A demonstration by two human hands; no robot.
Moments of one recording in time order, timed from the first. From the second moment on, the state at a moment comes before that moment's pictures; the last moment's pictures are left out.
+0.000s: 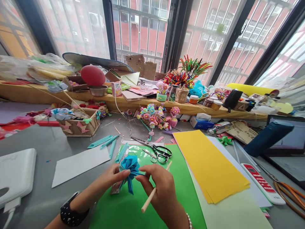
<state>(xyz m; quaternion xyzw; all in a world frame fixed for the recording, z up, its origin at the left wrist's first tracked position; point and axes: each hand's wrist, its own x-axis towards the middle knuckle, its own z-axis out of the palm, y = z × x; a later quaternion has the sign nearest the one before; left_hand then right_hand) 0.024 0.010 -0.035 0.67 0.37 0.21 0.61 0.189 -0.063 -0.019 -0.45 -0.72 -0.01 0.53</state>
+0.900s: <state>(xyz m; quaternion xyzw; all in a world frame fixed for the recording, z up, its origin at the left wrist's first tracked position) 0.018 -0.001 -0.021 0.82 0.33 0.43 0.17 0.192 -0.053 -0.032 -0.49 -0.74 -0.12 0.45</state>
